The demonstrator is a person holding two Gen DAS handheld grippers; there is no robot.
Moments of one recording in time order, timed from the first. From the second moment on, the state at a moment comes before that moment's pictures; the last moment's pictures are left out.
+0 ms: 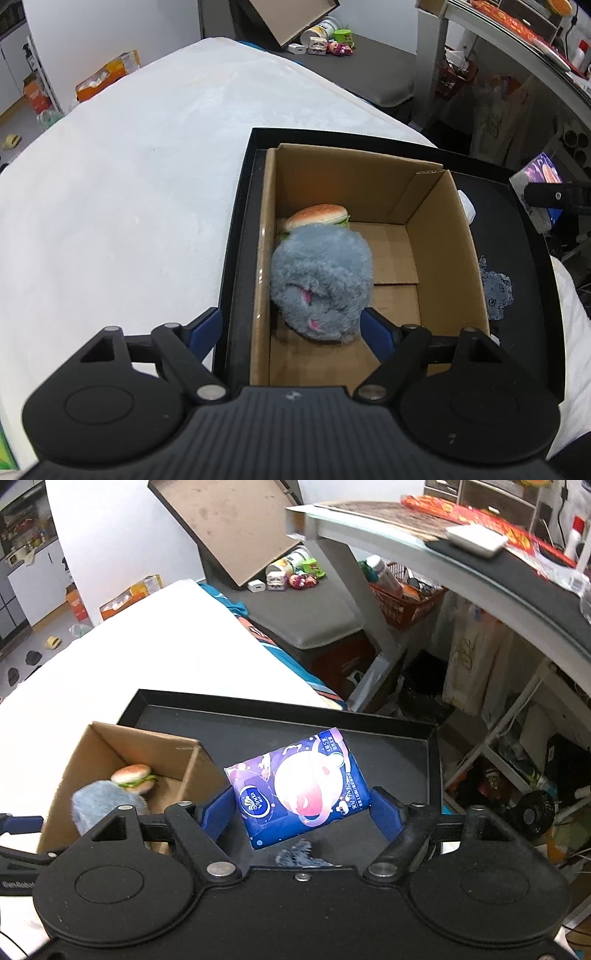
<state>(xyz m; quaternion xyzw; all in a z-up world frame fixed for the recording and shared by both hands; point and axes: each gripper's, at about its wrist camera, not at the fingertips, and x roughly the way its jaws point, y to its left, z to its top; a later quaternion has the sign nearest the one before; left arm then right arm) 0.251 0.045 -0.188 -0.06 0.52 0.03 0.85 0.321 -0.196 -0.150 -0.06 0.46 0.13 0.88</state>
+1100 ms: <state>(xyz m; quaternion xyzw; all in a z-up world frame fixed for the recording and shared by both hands) 0.237 0.091 -0.217 -0.15 0.51 0.01 0.84 0.300 -0.085 -0.148 -0.12 0.45 0.18 0.87</state>
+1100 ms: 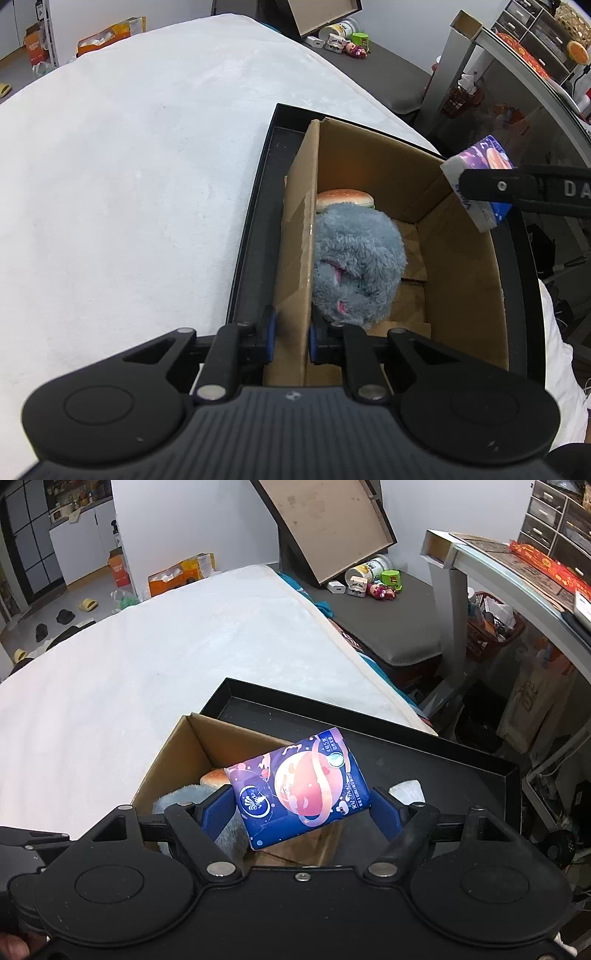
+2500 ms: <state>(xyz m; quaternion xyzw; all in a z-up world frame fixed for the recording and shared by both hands) 0.236 0.067 -0.204 -0.10 0.52 0.02 0.85 0.275 -0.180 -0.180 -0.05 0.50 0.14 0.86</state>
